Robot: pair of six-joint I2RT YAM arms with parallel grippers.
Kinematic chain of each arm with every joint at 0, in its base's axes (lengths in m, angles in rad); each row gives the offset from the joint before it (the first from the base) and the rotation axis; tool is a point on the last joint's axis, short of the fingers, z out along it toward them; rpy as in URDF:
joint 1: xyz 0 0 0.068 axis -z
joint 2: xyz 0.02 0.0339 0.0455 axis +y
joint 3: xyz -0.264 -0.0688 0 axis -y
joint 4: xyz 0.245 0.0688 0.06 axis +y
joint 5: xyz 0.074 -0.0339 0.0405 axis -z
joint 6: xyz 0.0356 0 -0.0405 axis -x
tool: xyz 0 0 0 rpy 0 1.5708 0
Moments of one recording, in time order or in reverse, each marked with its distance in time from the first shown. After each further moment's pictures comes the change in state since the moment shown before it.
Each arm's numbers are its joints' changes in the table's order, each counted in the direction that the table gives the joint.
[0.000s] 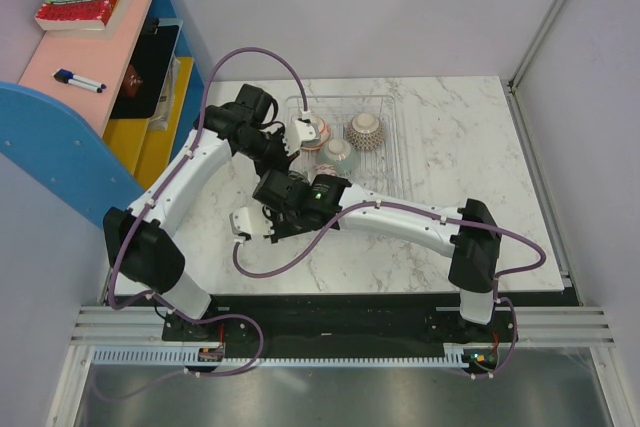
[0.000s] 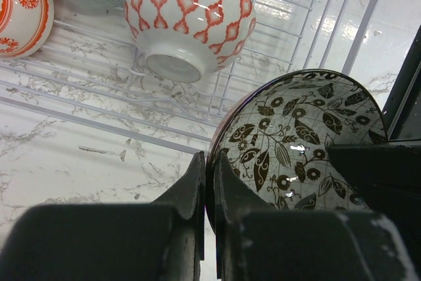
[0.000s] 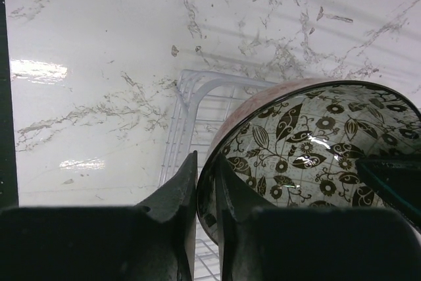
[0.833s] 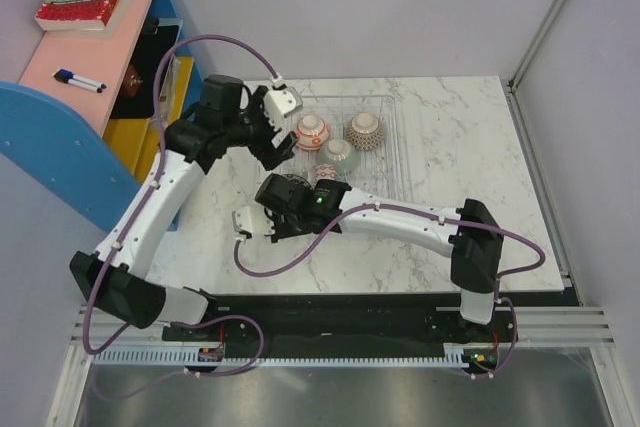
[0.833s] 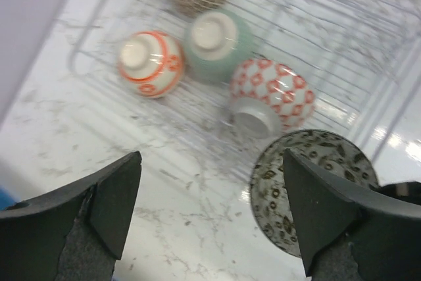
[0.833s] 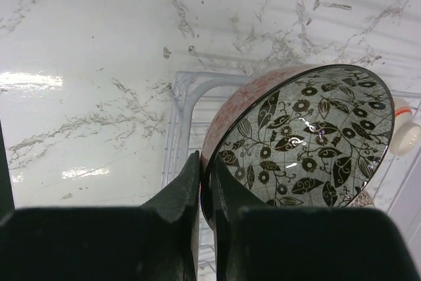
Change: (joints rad) left arm -0.026 -0.199 -0.050 -0.313 -0.045 0.207; right arm -0.004 -0.011 -0.073 -0.081 0.041 -0.044
